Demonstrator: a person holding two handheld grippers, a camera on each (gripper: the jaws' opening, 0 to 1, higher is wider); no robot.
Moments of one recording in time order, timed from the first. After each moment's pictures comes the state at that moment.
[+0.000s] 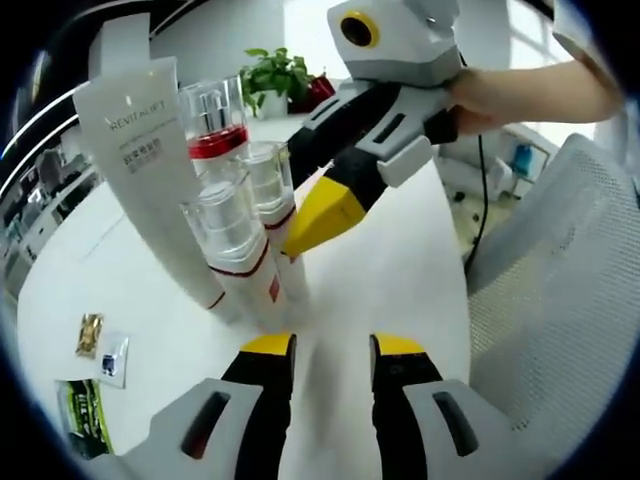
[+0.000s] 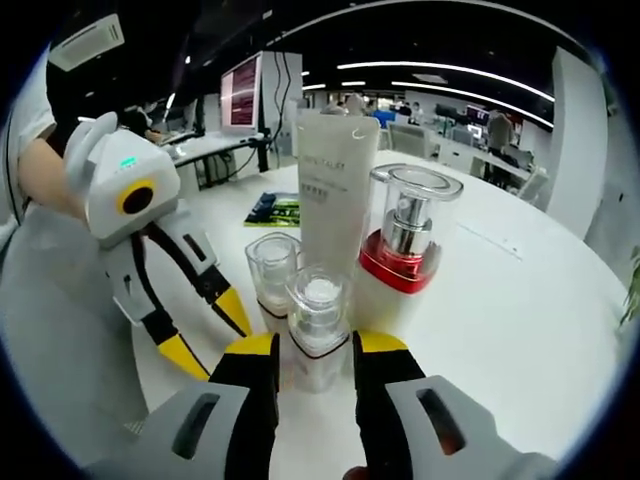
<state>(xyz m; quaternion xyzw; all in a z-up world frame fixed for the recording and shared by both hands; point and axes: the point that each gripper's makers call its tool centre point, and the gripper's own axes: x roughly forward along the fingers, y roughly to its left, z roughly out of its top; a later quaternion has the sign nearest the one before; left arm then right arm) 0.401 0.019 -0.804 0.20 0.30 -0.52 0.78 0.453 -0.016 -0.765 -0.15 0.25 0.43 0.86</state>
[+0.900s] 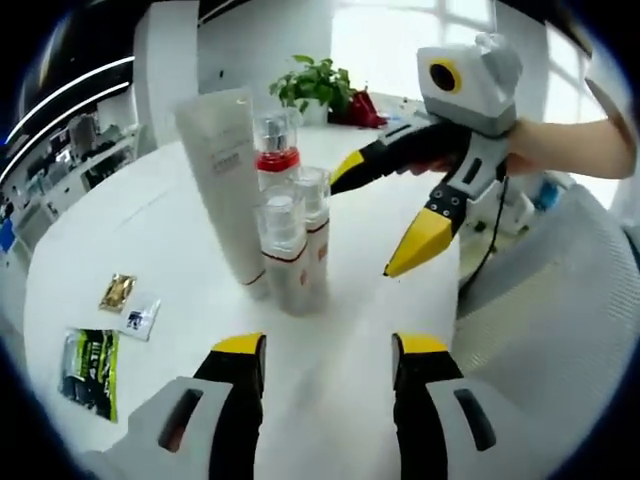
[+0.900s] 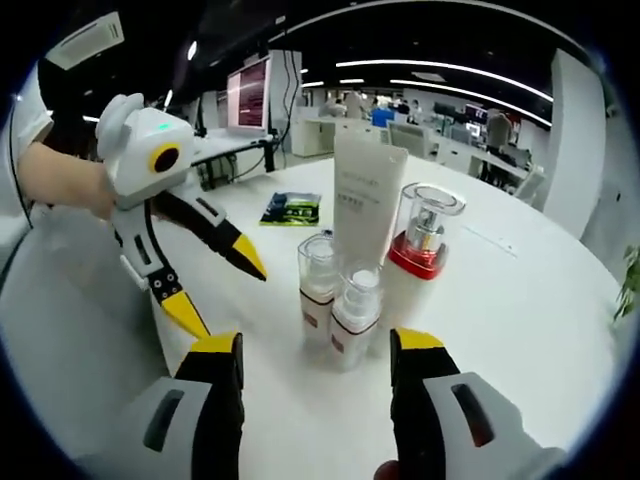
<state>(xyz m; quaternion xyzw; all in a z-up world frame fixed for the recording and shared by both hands) 0.395 0.057 -0.773 0.13 0.32 -0.45 0.82 0.415 -0.019 -0.746 -0.15 0.26 0.42 0.86</state>
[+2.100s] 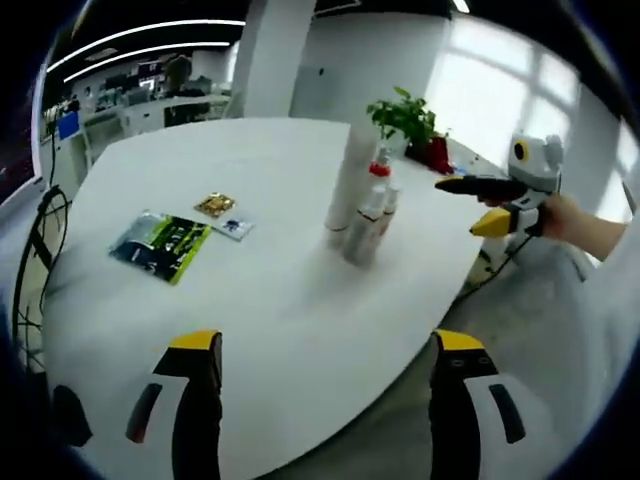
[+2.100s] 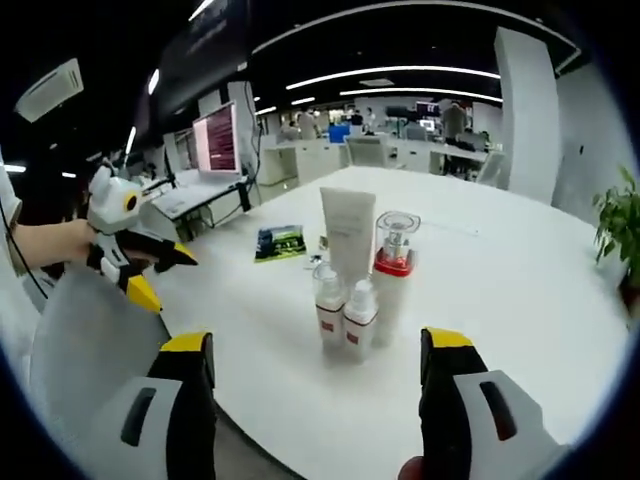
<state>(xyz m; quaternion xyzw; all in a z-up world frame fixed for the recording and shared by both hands) 0.339 0.190 -0.734 -0.02 0.35 -0.31 0.88 0.378 -0.036 -0.695 -0.05 0.25 0.34 0.91</state>
